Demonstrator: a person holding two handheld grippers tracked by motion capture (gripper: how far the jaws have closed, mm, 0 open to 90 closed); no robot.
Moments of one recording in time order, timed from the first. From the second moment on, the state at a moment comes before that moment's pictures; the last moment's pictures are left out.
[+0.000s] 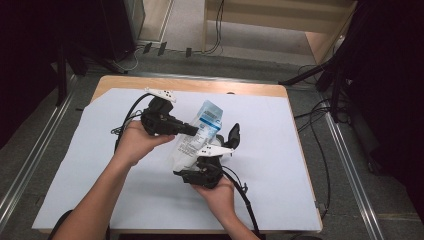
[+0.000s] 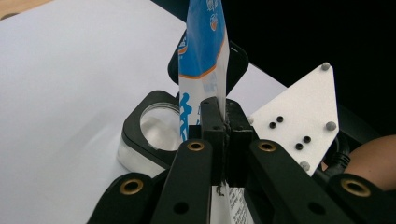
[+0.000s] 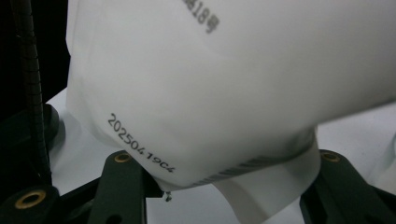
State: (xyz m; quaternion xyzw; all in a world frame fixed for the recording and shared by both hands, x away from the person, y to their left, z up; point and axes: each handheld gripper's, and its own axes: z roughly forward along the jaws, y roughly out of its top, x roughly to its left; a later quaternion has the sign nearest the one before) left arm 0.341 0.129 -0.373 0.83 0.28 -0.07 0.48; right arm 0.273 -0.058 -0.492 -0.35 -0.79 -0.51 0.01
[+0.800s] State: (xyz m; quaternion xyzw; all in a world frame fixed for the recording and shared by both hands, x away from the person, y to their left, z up) left arm 0.337 0.145 -0.373 0.82 0.27 -0.09 0.50; right arm 0.275 -0.069 -0.499 -0.36 -0.78 -0.51 0.01
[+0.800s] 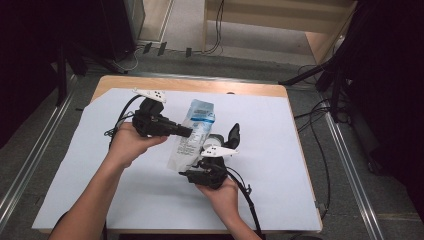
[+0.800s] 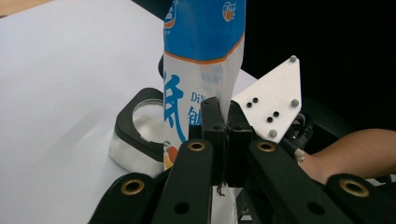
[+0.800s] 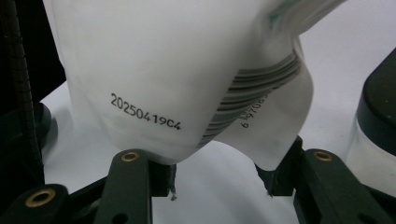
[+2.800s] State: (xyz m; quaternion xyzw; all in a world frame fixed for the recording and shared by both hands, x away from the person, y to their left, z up) left arm 0.360 0.208 -0.389 0.78 0.35 -0.01 0.52; right arm 0.257 -0.188 -0.474 -0.39 -0.78 -0.48 -0.07
